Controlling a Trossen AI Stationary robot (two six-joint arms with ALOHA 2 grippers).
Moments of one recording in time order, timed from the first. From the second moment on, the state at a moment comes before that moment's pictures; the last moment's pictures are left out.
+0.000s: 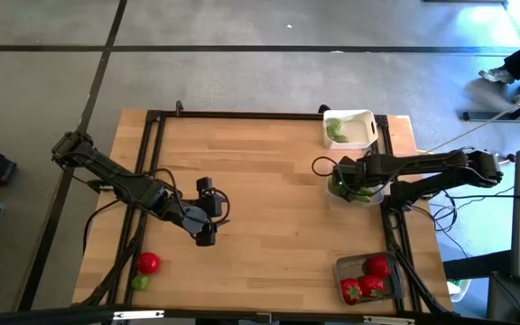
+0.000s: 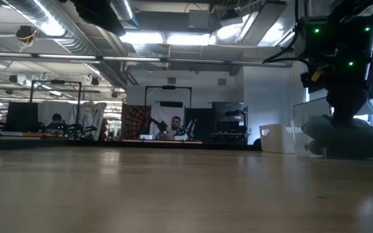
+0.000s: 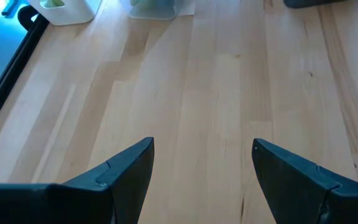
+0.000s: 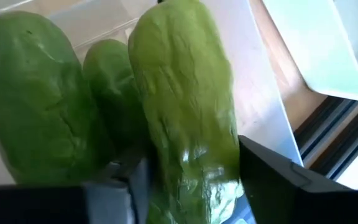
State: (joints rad) left arm -0.46 1.30 1.02 -0.59 -0.53 -0.33; right arm -0.09 1.16 0.69 -1.07 0.38 0.54
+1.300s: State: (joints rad) left arm -0.58 1.30 1.02 -0.82 -0.22 -0.69; right arm 0.16 1.29 0.83 -0.12 0.33 0.30
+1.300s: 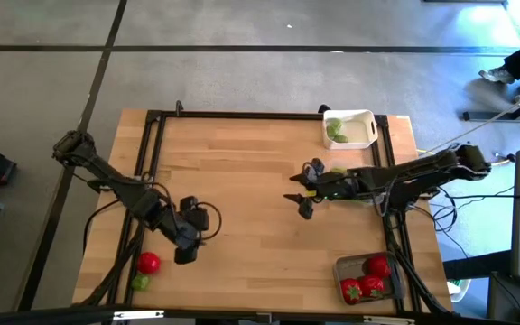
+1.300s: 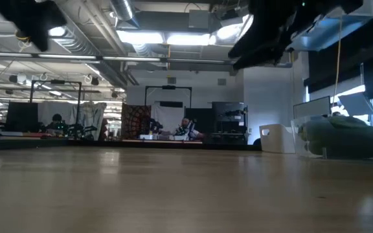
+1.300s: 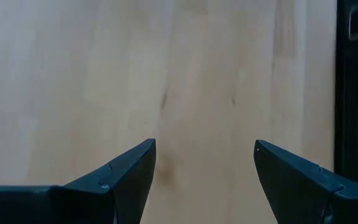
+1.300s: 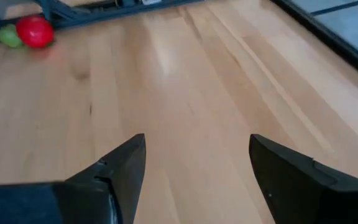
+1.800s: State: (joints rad) left arm -0.78 1.31 1.02 -0.98 -0.22 -0.96; right arm 0.19 1.53 0.83 0.14 0.17 0.30
